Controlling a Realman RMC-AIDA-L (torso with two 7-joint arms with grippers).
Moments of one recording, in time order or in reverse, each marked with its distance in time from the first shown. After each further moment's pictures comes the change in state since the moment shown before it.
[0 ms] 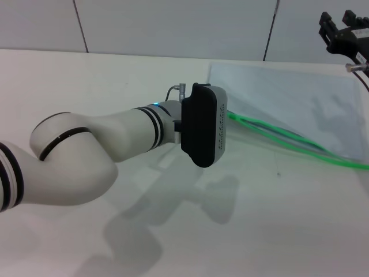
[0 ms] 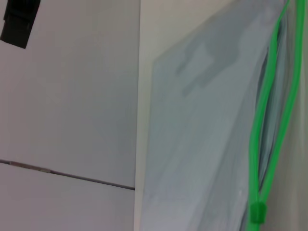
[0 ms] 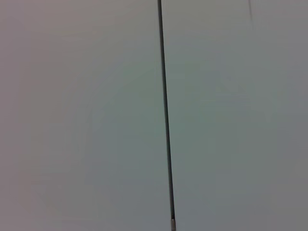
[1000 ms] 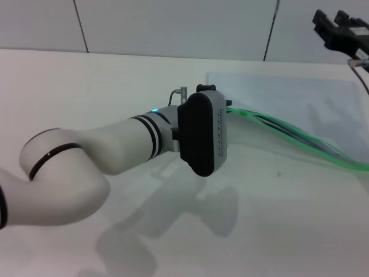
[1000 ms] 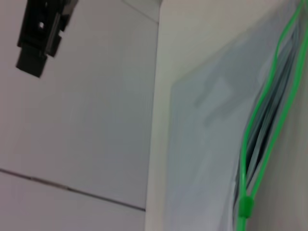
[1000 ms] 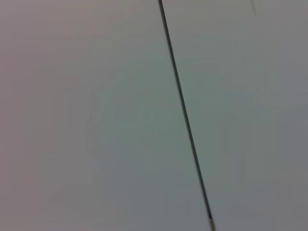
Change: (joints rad) left arm 0.111 0.007 -0.003 0.132 0.008 -0.041 0.017; right arm -0.049 -0.110 -0.138 -0.158 -0.014 0.069 0.296
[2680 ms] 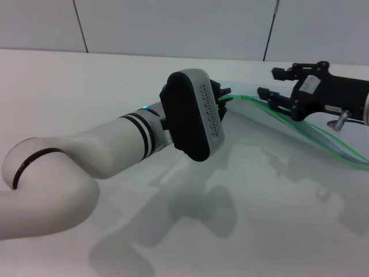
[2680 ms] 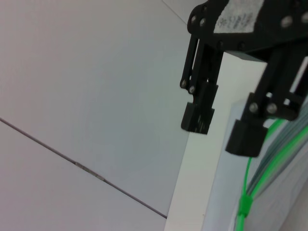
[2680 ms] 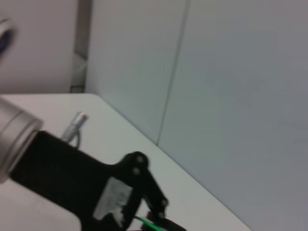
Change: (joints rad) left arm 0.114 0.010 -0.049 0.167 -0.136 0.020 0.014; right arm 0.055 0.110 0.503 -0.022 -1.763 -0.711 0.830
